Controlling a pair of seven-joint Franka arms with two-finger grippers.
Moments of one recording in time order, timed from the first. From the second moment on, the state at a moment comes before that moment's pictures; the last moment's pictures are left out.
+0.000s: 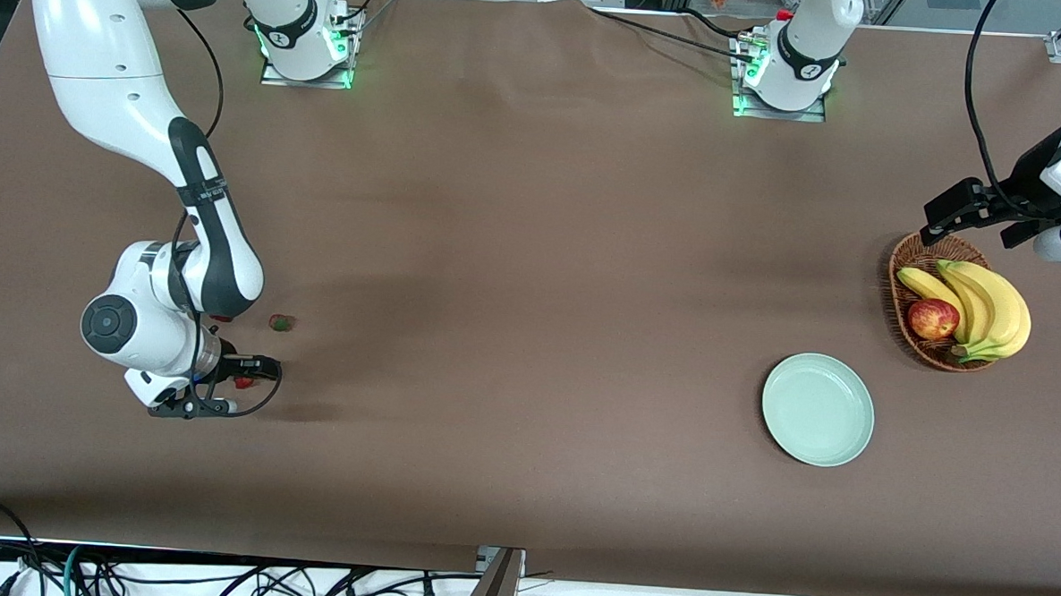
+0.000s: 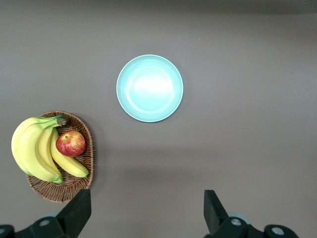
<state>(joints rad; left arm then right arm) -0.02 0.05 -0.03 -1.53 -0.01 1.61 -0.11 0.06 0.82 -0.03 -1.51 0.04 2.33 -0.04</state>
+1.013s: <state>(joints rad) -0.01 0.05 -0.03 -1.53 -0.01 1.61 -0.11 0.17 0.81 -0.01 -1.45 0.04 2.34 0.08</state>
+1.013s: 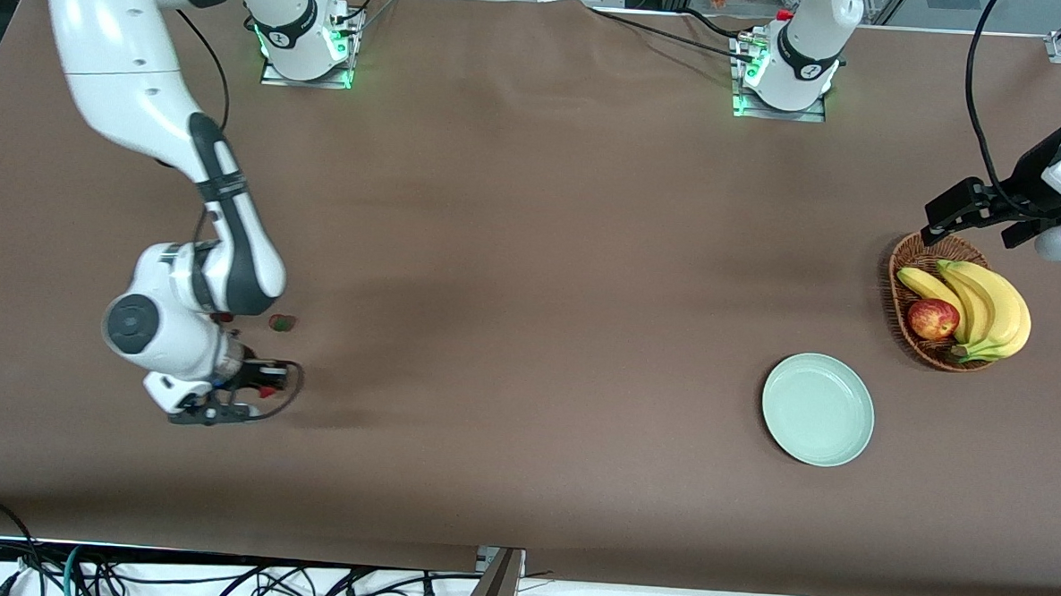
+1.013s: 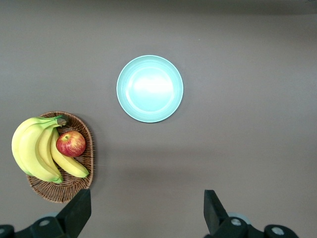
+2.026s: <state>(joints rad) -0.01 0.05 -0.03 -1.53 -0.01 1.61 -0.11 0.79 0.92 -0.02 -1.41 0.04 2.64 0.90</state>
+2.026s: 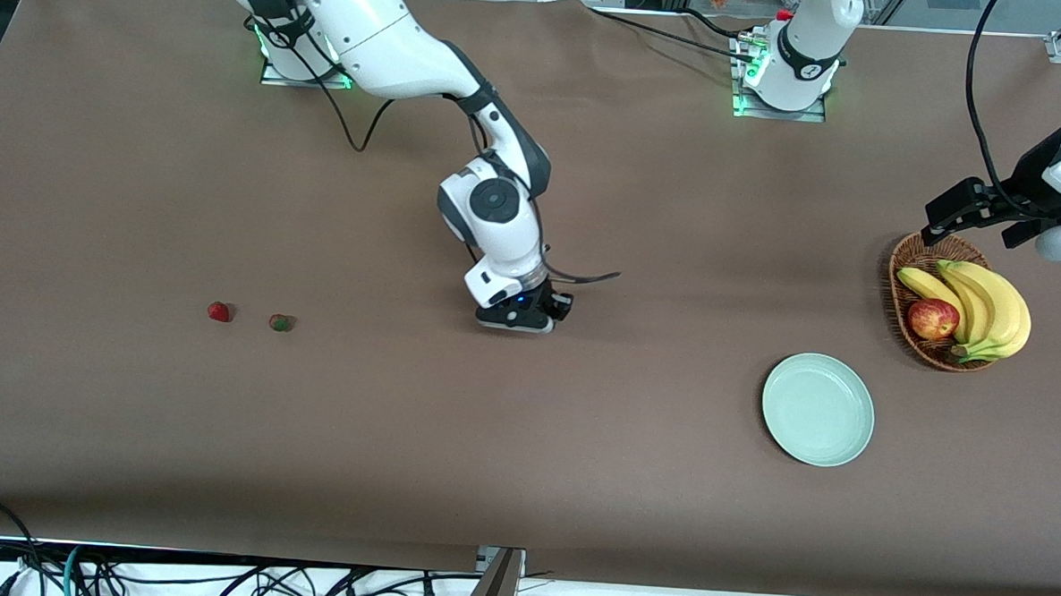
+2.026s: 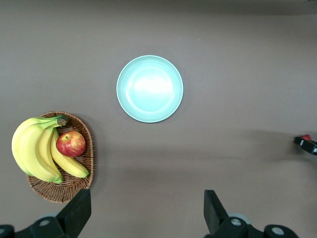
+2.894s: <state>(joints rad) -0.02 0.05 -0.04 -1.50 -0.01 1.61 -0.11 0.65 0.82 -0.04 -1.33 0.04 2.40 0.69</state>
